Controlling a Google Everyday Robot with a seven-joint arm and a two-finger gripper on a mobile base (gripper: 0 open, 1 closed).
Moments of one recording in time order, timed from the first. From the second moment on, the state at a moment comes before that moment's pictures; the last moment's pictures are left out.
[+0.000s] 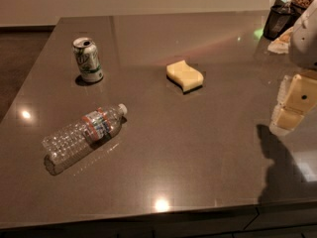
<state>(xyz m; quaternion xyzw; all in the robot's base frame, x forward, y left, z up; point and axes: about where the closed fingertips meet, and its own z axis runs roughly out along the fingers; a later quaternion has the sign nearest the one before) 0.438 -0.217 0.976 -0.60 0.78 -0.03 0.16</state>
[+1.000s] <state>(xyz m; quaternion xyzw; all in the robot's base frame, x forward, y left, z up) 0.460 -0.167 0.975 -0.65 0.75 0.00 0.17</state>
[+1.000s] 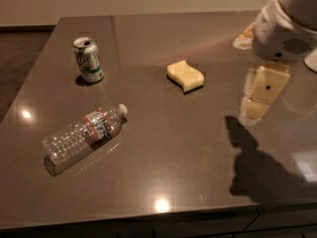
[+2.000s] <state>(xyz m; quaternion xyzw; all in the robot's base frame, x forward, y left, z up) 0.476 -0.003 0.953 -0.78 0.59 0.09 0.19</state>
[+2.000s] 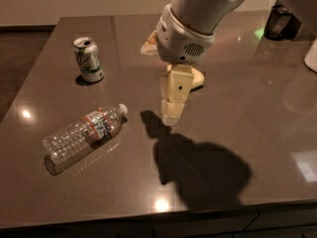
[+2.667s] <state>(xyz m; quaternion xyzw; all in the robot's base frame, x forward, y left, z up) 0.461 0.097 0.916 -0.85 0.49 0.12 0.16</state>
